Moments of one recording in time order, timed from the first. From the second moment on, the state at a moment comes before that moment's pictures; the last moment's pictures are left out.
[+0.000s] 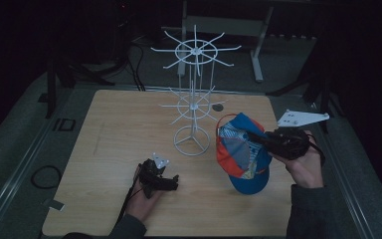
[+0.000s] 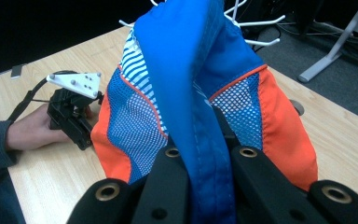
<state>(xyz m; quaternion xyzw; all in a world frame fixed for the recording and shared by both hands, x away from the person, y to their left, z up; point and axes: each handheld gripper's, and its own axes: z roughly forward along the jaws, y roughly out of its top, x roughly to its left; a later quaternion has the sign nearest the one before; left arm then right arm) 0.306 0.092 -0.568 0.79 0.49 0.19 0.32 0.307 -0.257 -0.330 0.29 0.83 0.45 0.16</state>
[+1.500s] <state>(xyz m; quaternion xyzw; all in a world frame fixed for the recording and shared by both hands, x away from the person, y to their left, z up) 0.306 0.092 -0.568 0.79 0.49 0.19 0.32 0.302 -0.259 -0.302 0.28 0.80 0.49 0.20</state>
